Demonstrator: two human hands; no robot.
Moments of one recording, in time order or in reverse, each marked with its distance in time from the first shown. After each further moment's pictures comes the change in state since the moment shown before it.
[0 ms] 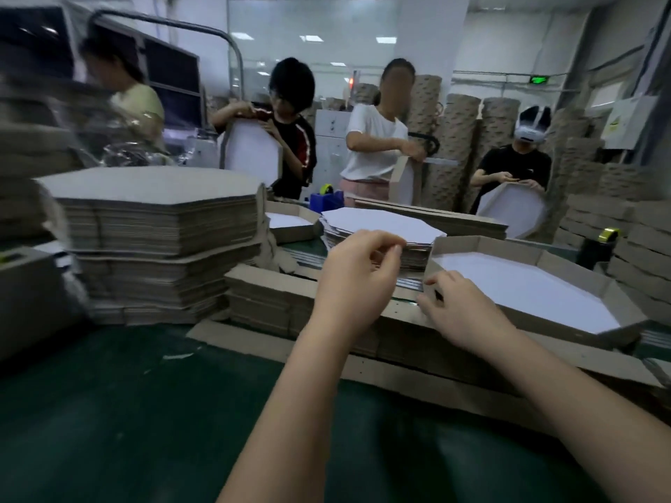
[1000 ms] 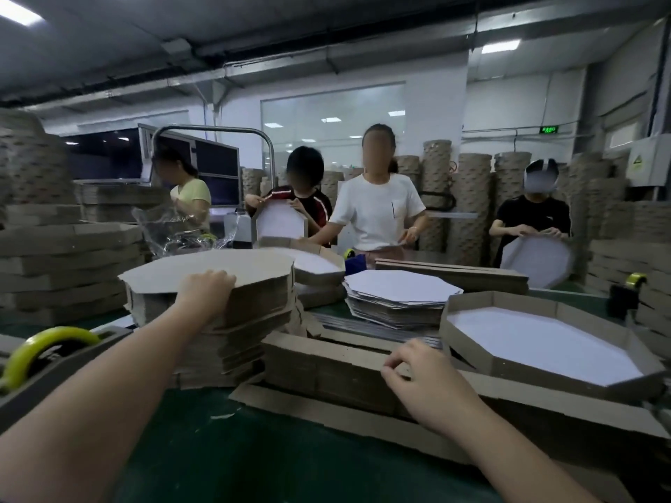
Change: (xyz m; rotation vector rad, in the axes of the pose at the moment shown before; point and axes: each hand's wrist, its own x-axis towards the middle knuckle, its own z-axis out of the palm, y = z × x) left_hand 0.078 -0.116 -0.209 1.616 -0.268 -0.055; right_hand -0.068 -0.078 -0.034 0.345 -0.069 -0.183
